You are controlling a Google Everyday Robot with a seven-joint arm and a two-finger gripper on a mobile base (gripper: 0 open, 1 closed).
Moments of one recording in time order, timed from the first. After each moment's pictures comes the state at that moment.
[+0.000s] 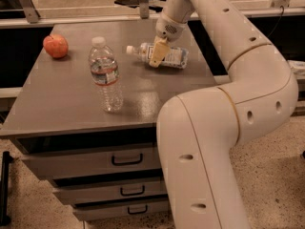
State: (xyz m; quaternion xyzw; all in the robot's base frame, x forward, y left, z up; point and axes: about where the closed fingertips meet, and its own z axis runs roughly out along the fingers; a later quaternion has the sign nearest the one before) arm 0.746 -0.027 0.852 -0.65 0.73 0.11 0.17
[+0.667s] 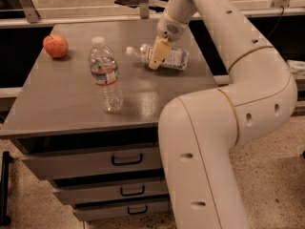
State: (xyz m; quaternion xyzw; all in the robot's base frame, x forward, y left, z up) arm 0.742 -0.028 0.852 -0.64 0.74 0.13 0.17
